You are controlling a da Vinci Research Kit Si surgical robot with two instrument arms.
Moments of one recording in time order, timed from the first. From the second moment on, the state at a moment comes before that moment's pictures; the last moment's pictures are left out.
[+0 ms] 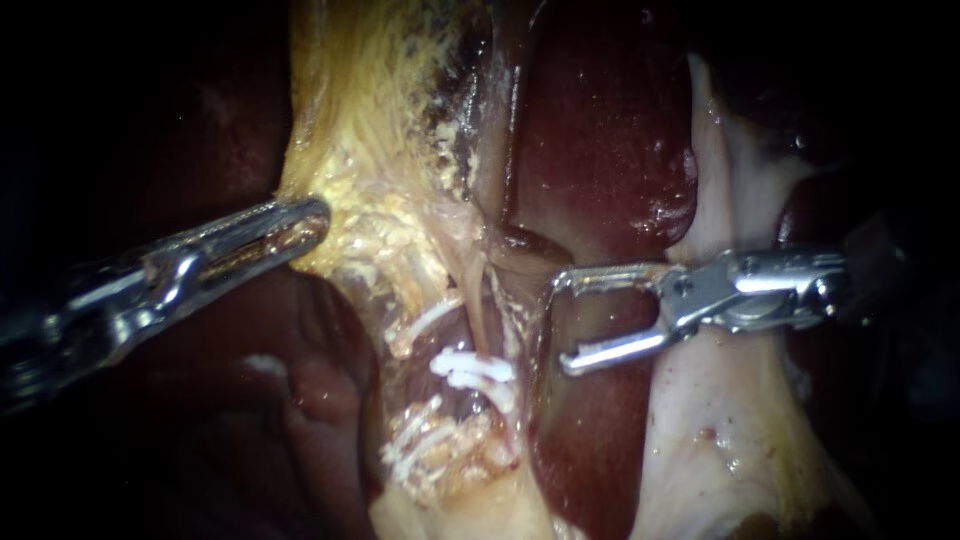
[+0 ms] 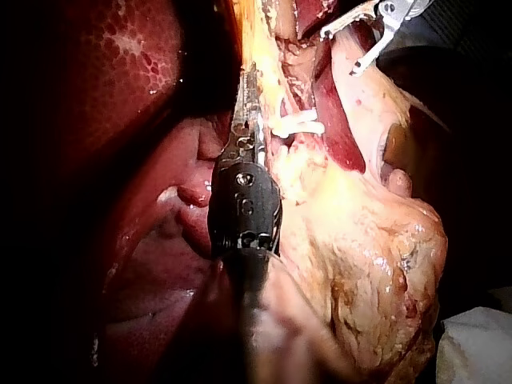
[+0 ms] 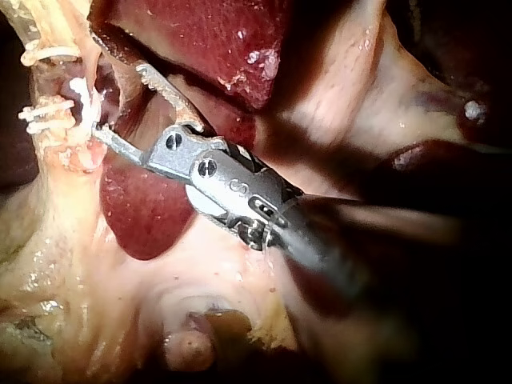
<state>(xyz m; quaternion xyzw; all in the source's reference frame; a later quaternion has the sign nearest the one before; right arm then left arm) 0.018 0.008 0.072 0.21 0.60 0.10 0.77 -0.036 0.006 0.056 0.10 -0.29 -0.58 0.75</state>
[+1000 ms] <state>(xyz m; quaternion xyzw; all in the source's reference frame) 0.019 0.007 0.071 0.21 0.60 0.09 0.76 -0.043 0.003 0.067 0.17 -0.30 -0.51 0.79</state>
